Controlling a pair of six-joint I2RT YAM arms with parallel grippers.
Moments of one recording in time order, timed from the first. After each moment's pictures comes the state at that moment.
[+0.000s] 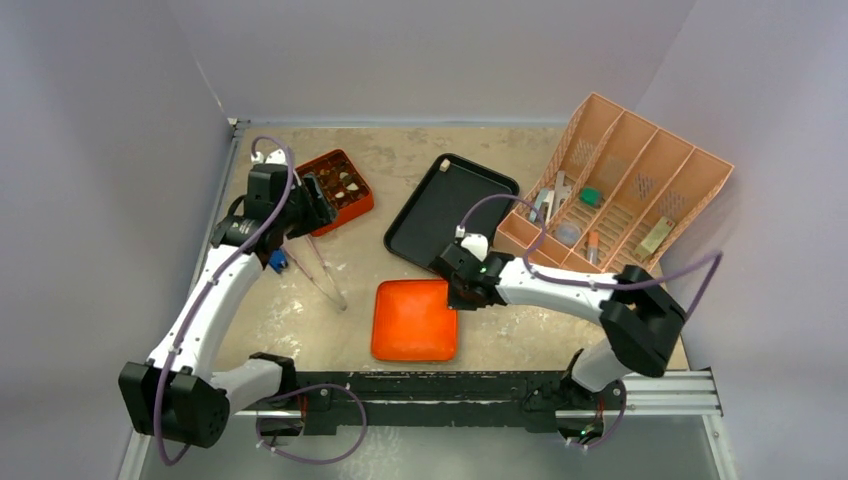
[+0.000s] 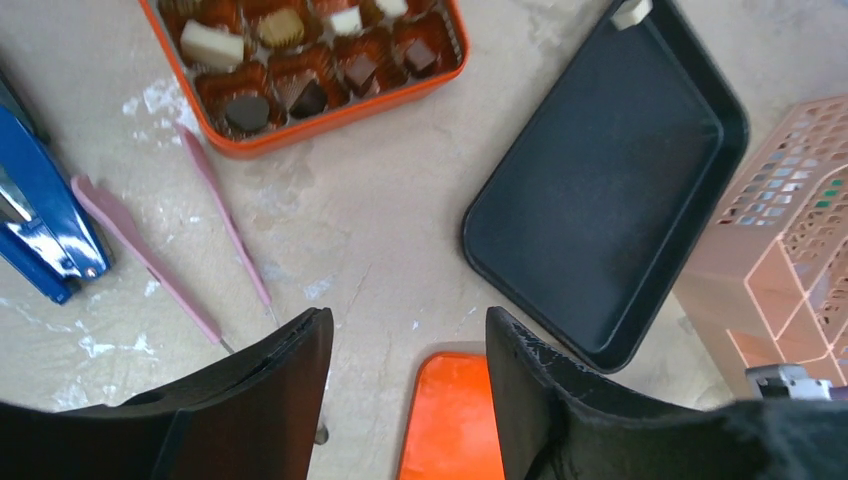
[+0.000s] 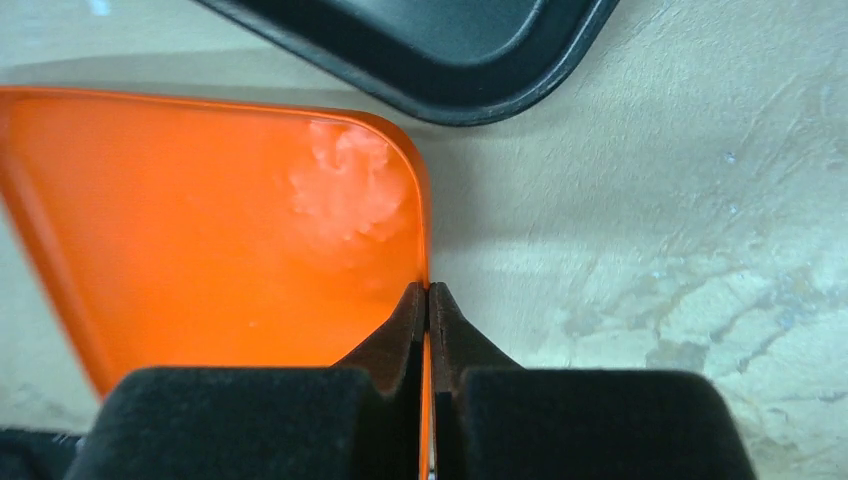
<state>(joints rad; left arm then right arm) -0.18 1.14 1.03 -0.61 0.02 -0.56 0.96 1.56 0.92 -0.60 0.31 0.98</state>
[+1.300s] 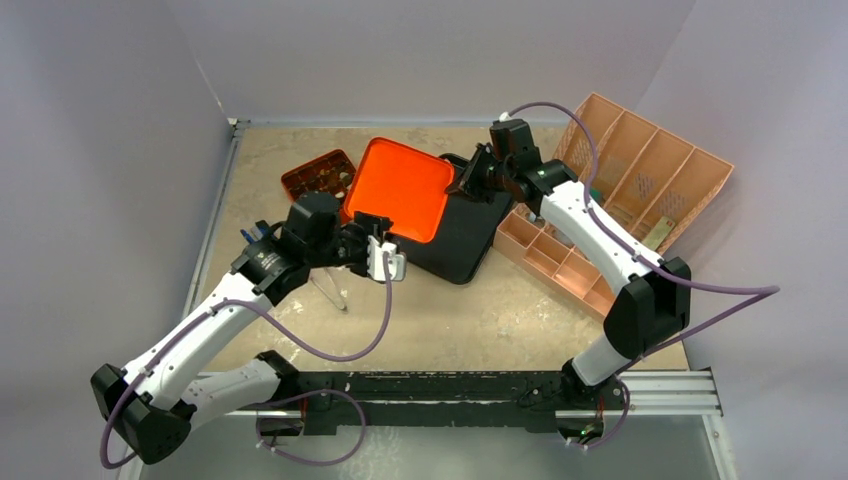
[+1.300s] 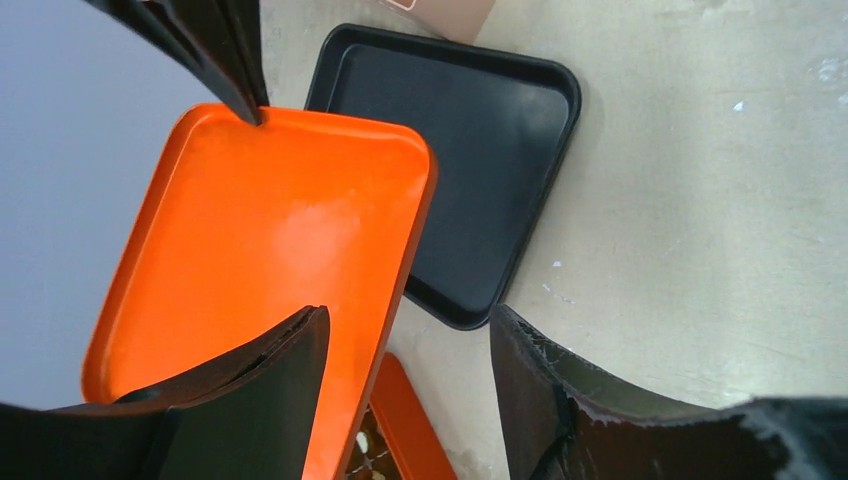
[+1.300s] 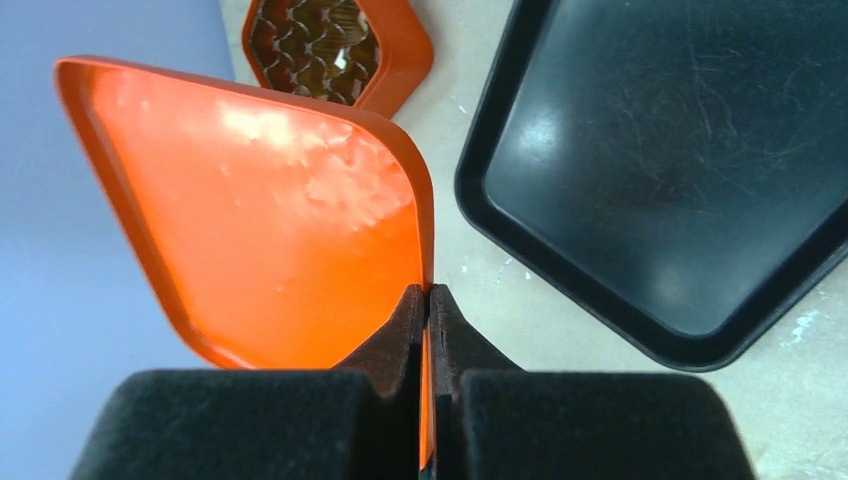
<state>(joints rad) -0.62 1.00 1.01 -0.55 0.47 1.04 0.48 1.59 1.46 -0.58 -0.16 0.90</state>
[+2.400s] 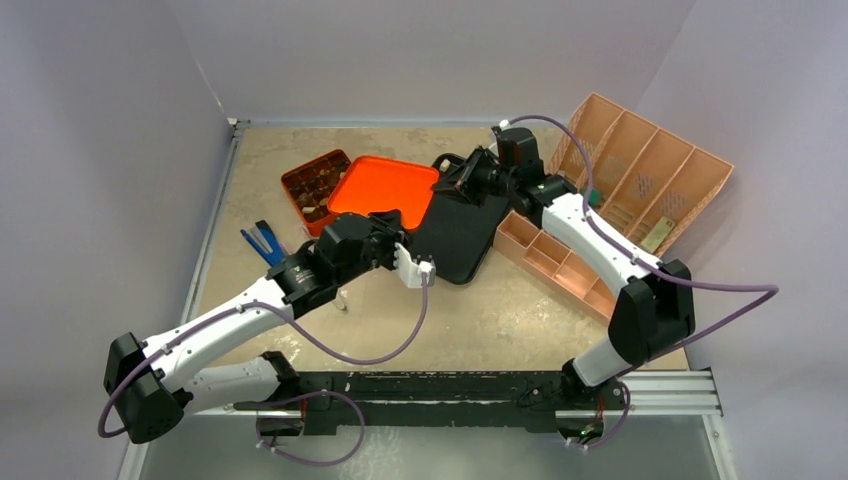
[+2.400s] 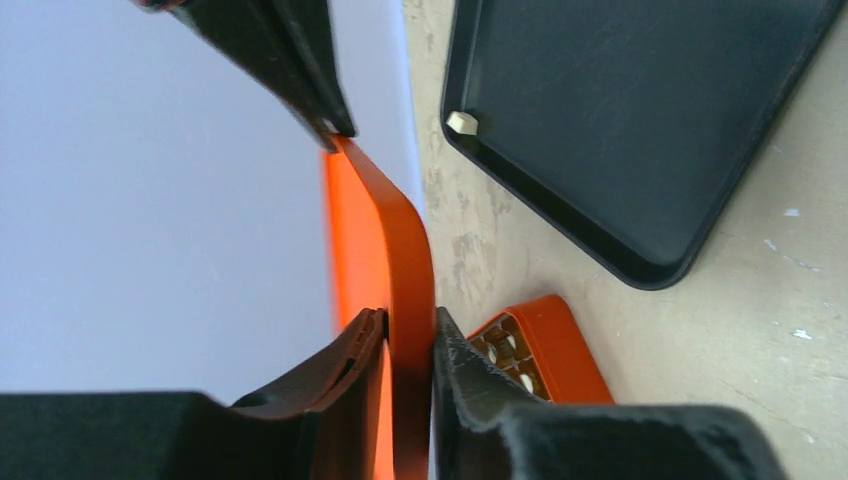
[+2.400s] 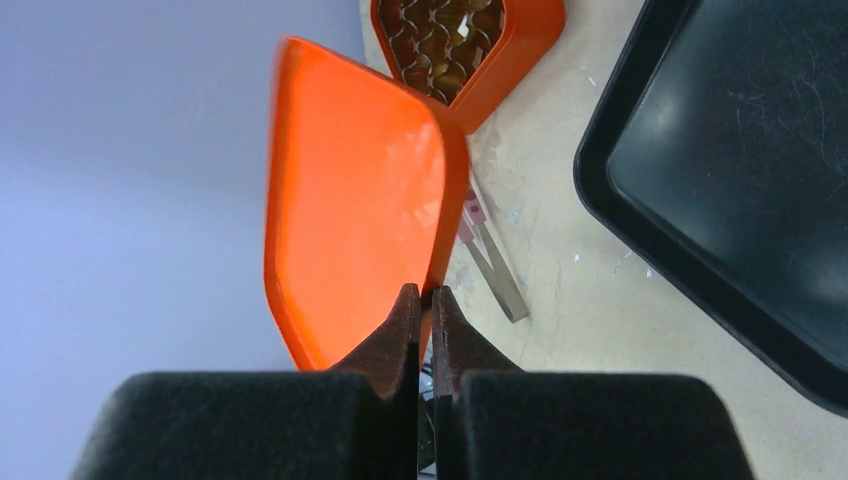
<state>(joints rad) -0.84 1.07 0.87 -0.19 -0.09 1.29 0.46 1.55 1.32 -0.31 -0.38 1.09</state>
